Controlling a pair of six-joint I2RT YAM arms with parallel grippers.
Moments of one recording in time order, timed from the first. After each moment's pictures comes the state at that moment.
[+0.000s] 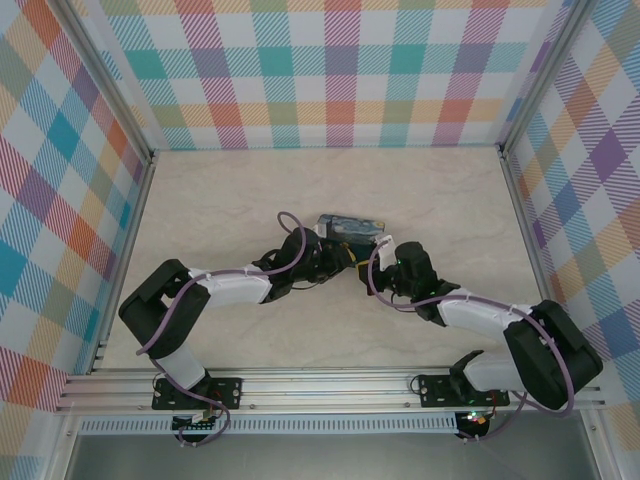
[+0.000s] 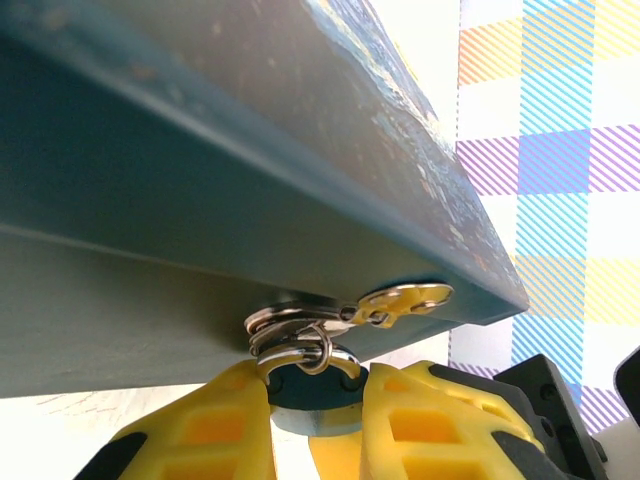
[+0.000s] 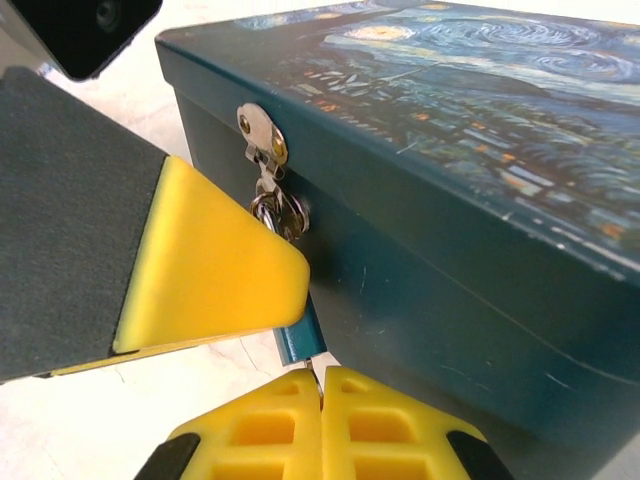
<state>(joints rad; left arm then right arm) -0.78 1.67 0.82 0.35 0.23 -1.19 0.58 1.30 0.43 0.35 -0.25 0.28</state>
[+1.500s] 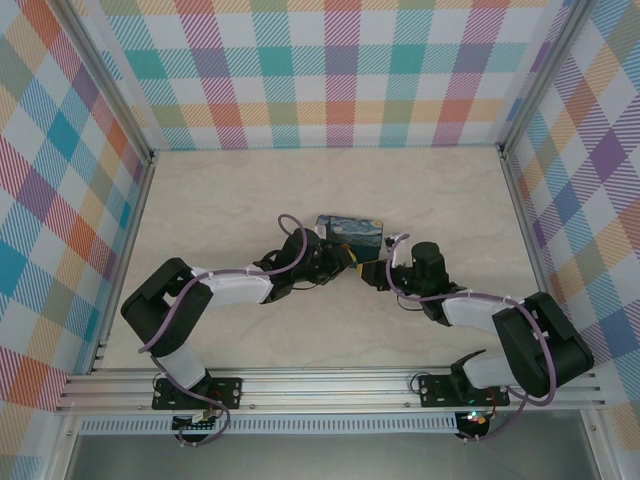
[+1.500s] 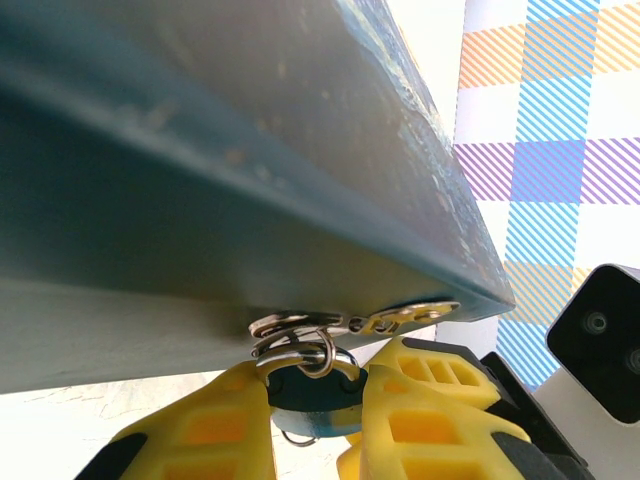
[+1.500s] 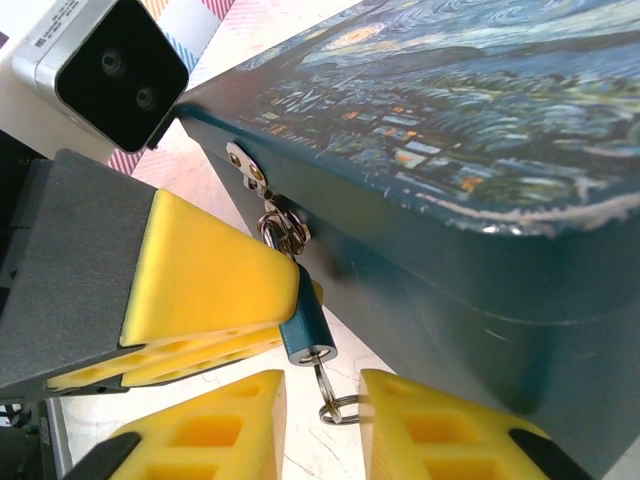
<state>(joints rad) -0.78 1.68 0.81 0.36 0.24 -1.25 0.45 1.35 0.35 0.56 -0.53 0.52</state>
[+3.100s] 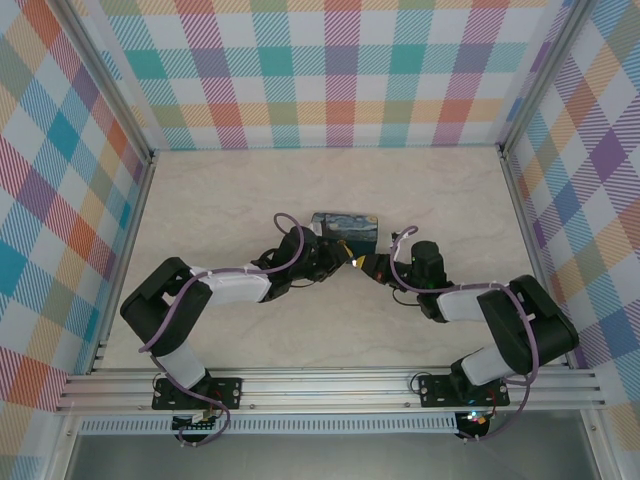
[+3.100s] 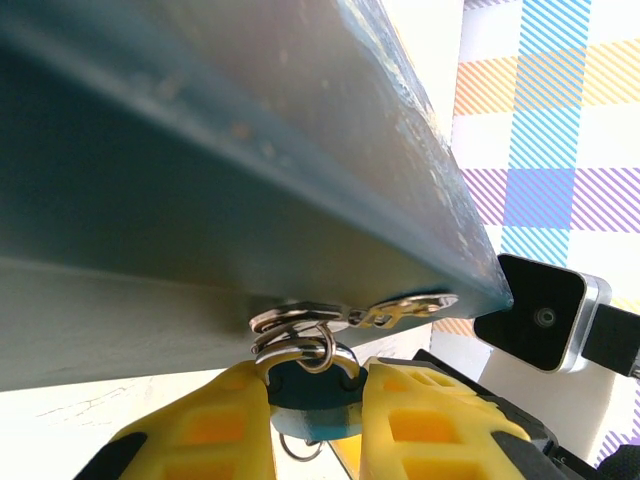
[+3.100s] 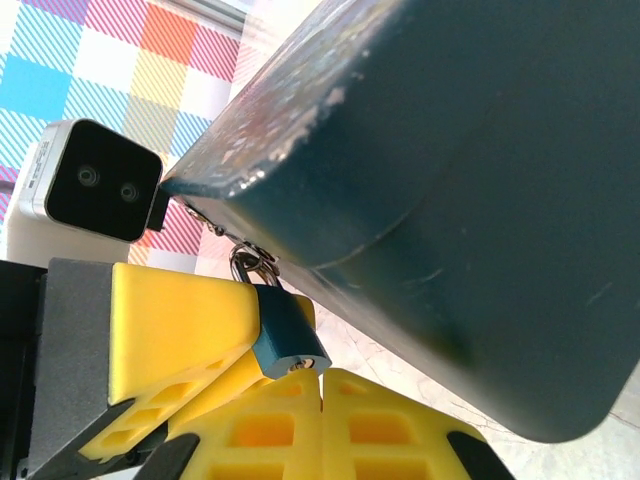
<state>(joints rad) -0.76 1.68 0.81 0.38 0.23 -1.27 0.44 1.48 0.35 0.76 -0.56 0.95</state>
